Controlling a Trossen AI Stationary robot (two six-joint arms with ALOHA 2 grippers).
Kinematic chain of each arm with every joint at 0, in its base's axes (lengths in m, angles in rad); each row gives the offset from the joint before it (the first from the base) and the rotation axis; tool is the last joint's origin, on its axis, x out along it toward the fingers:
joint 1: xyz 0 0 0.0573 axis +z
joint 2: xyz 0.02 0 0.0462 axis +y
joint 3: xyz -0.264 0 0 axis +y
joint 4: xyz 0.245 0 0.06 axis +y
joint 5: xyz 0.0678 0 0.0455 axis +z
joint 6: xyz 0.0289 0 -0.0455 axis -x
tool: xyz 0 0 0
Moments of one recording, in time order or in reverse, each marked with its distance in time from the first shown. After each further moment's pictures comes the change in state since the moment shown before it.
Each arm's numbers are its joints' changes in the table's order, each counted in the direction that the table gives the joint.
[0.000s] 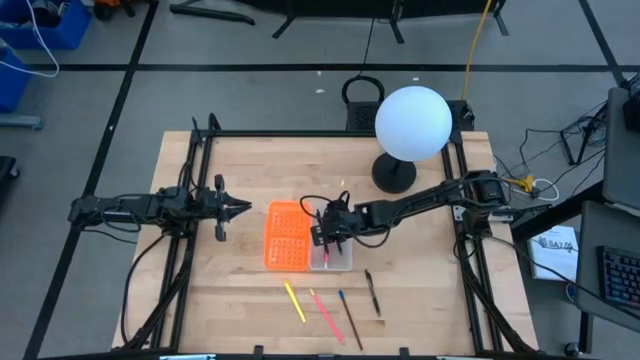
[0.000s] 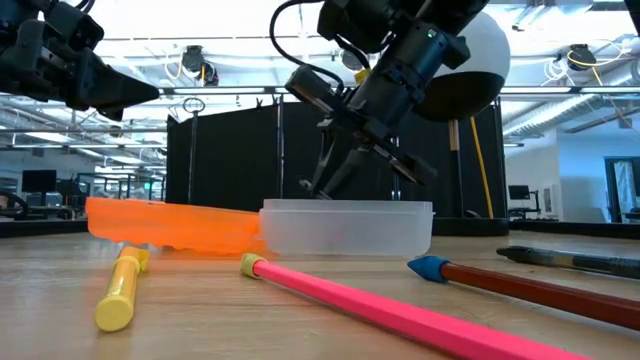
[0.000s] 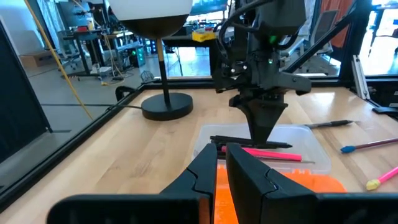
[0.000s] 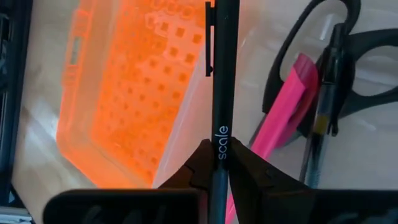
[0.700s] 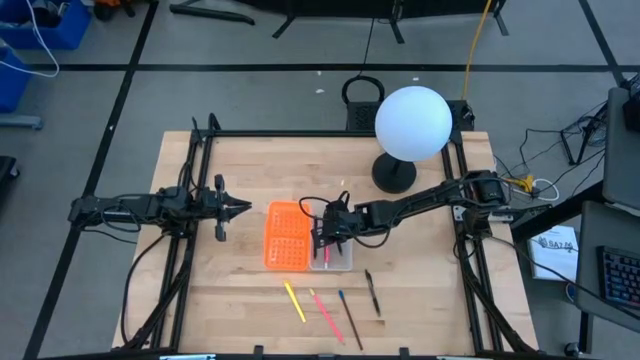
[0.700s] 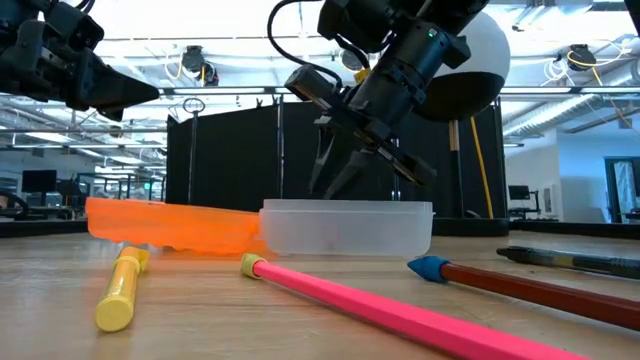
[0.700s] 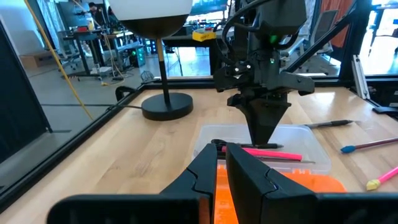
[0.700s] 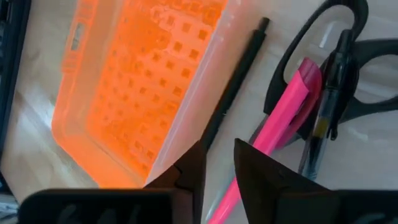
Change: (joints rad) left arm 0.000 0.000 0.000 0.000 0.000 -0.002; right arm 0.000 -0.007 0.000 0.005 0.003 0.078
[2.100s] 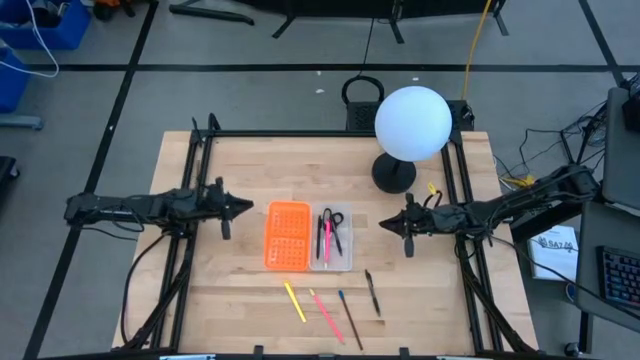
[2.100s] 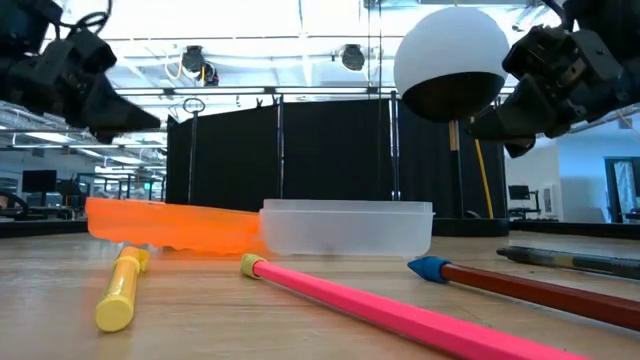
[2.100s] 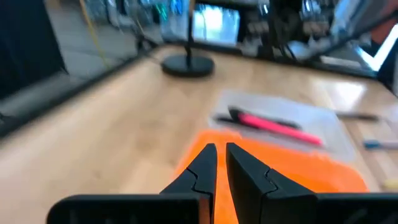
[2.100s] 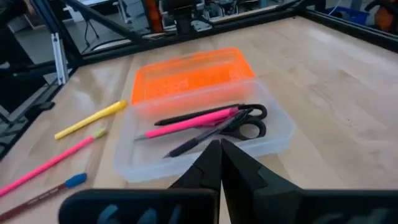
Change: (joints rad) left arm 0.000 0.083 0.000 0.079 0.091 0.213; right arm 0.114 -1.006 1.057 -0.685 -0.178 0.948
